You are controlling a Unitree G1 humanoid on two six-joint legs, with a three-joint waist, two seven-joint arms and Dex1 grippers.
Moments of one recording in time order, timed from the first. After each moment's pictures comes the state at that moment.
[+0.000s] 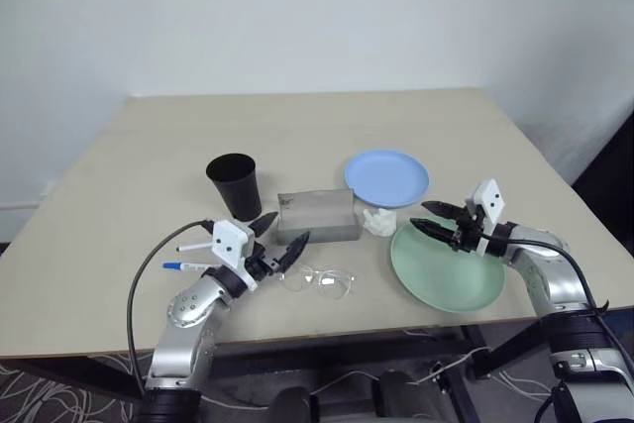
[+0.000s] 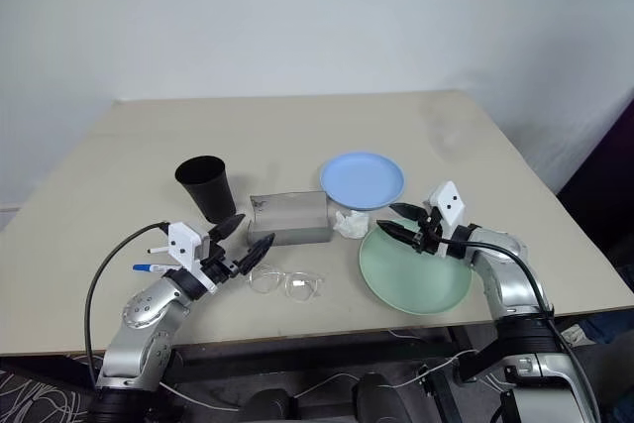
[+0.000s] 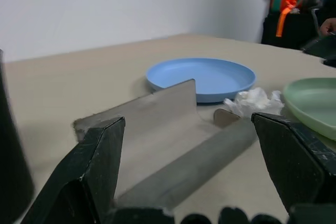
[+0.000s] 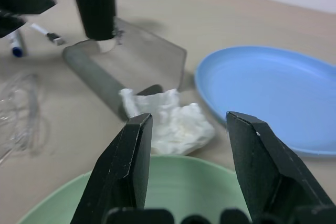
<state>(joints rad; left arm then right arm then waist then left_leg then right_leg) 0.01 0.31 0.02 -0.09 -0.33 0.05 -0.65 -0.35 -0.50 -0.03 0.25 0.30 0.16 0.98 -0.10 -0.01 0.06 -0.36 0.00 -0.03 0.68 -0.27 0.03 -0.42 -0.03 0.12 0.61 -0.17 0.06</state>
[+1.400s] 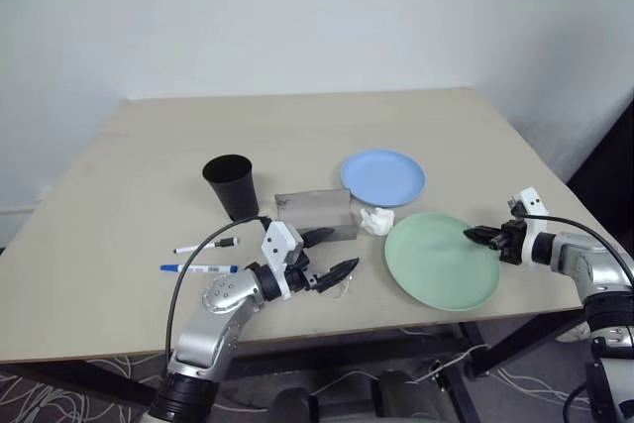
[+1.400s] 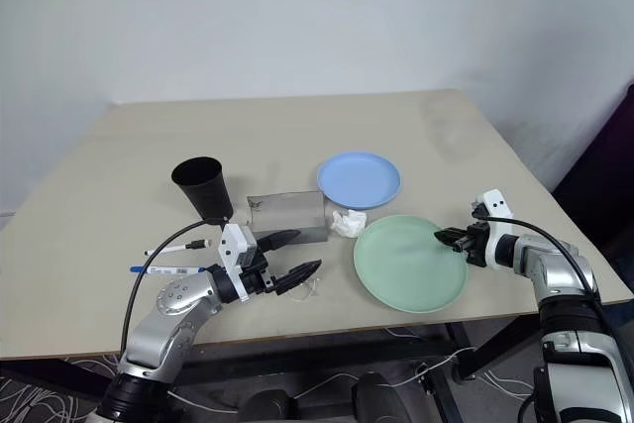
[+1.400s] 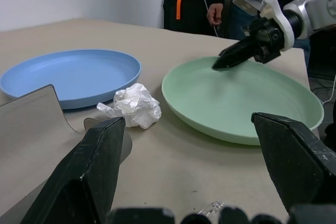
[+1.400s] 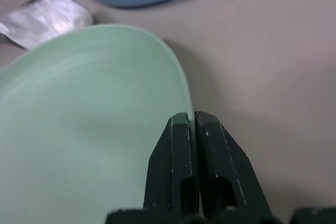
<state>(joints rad) -0.06 0.32 -0.14 -0.17 -0.34 0.22 -0.80 -0.46 -0.65 -0.10 0.54 0.30 0.55 1.02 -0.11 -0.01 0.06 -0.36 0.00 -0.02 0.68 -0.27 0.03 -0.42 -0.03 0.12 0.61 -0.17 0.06</state>
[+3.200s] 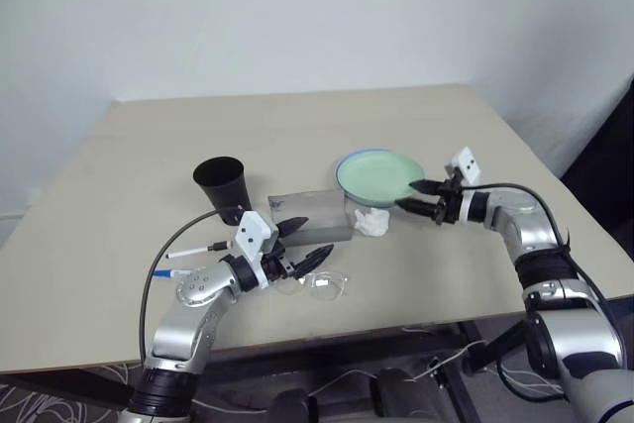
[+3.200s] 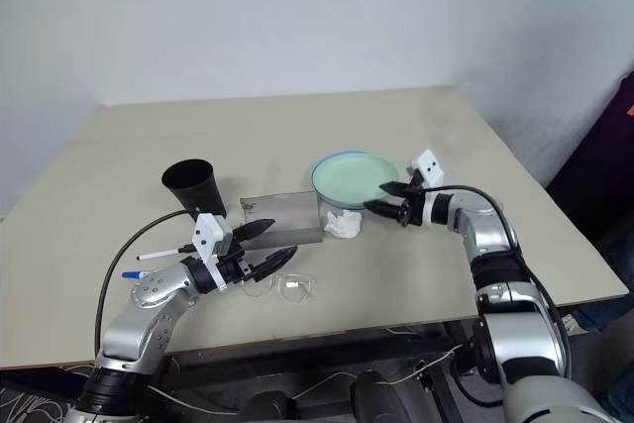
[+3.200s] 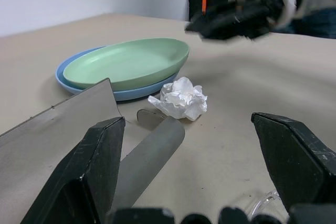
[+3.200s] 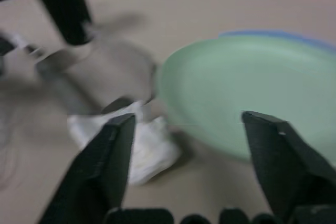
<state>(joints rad) -0.08 0.39 -0.05 -0.14 -0.36 0.22 -0.79 -0.68 -0.42 0.03 0.61 0.18 0.26 1.11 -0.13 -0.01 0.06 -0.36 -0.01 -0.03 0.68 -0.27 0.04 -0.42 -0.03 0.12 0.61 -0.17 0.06</state>
